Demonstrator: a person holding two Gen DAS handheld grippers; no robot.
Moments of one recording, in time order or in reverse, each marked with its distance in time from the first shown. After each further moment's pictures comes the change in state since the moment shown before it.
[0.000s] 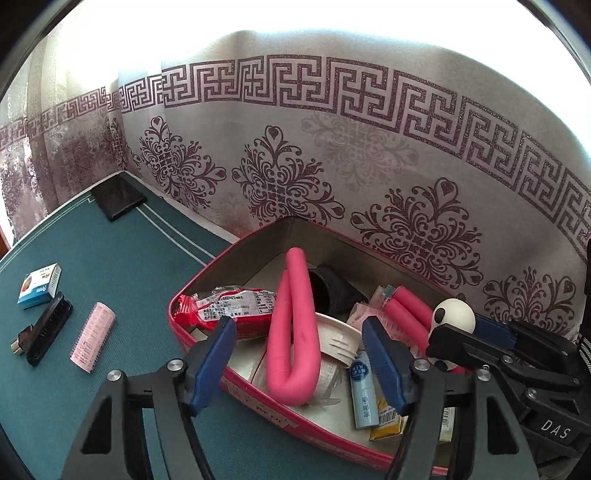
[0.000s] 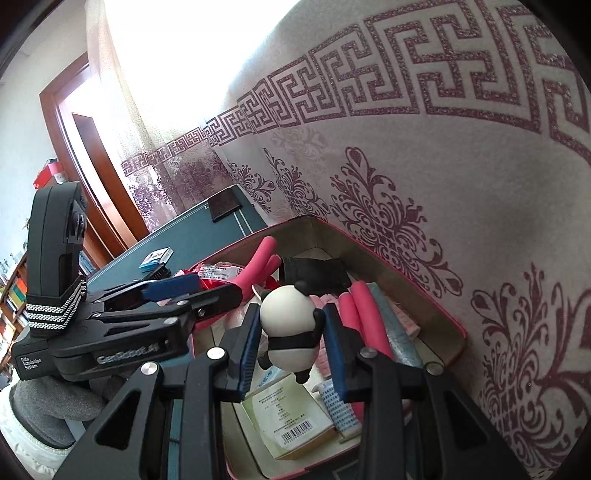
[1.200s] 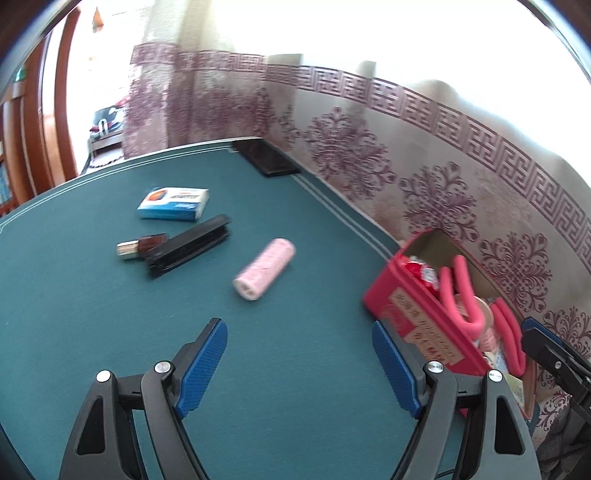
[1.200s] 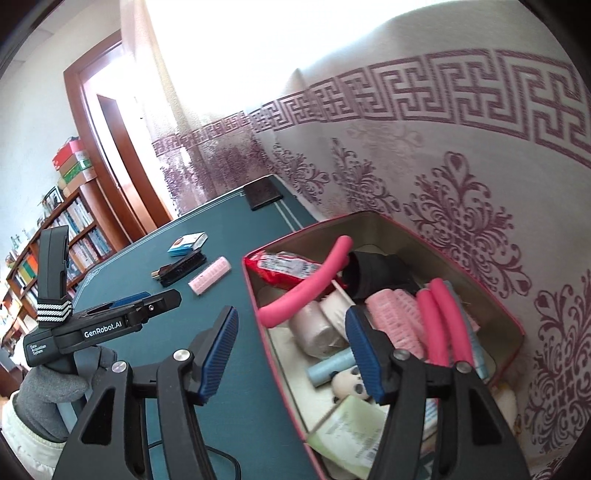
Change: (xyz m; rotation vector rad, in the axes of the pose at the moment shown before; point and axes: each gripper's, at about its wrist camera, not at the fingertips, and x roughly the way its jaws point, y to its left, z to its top) left arm -0.073 0.133 -0.067 -0.320 -0.056 0.222; right arm 0.011 0.064 -0.004 -0.092 0.020 0.064
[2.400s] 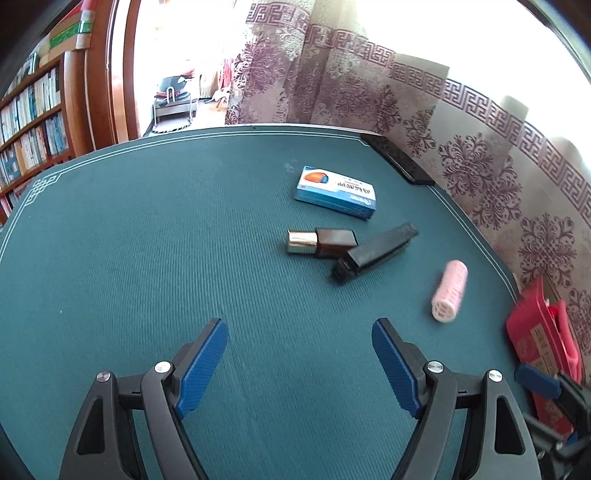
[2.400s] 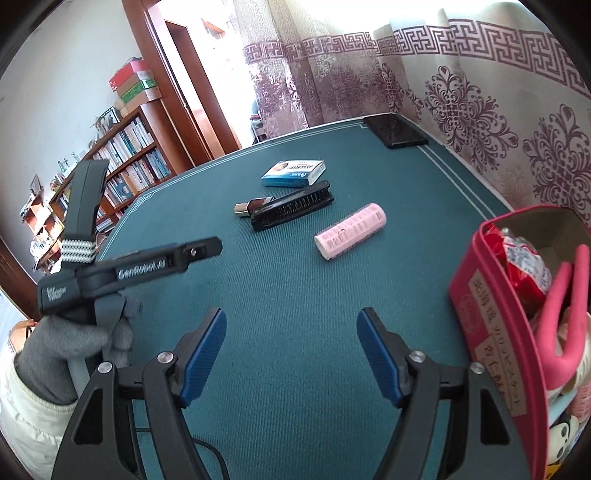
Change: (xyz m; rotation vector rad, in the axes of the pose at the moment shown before) left arm 0.016 0.144 0.012 -0.175 0.038 0.185; right arm 0.127 0.134 -0.014 -0.189 0.239 0.230
